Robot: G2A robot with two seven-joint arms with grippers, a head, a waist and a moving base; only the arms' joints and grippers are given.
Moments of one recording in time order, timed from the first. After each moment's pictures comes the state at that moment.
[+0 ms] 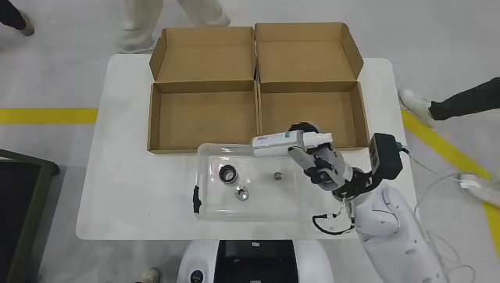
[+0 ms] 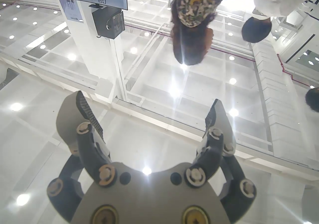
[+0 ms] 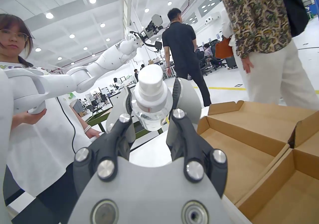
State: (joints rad) left arm -0.37 -0.34 -0.25 -1.16 3.07 0.41 0.06; right arm -1.42 -1.16 1.25 -1.94 -0.62 -0.81 -0.12
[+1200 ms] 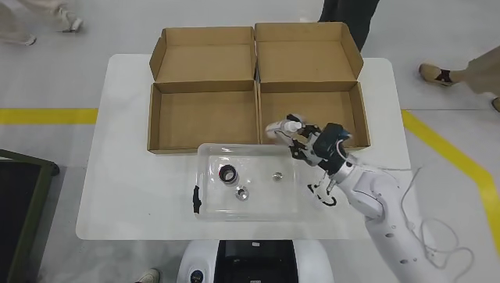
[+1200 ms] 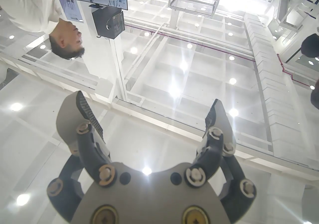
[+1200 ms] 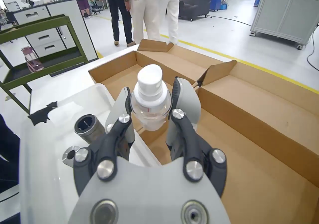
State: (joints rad) left arm -0.37 -0.34 -0.25 -1.16 3.07 0.41 0.06; right arm -1.30 -1.17 1.24 -1.75 -1.22 -0.55 -0.06
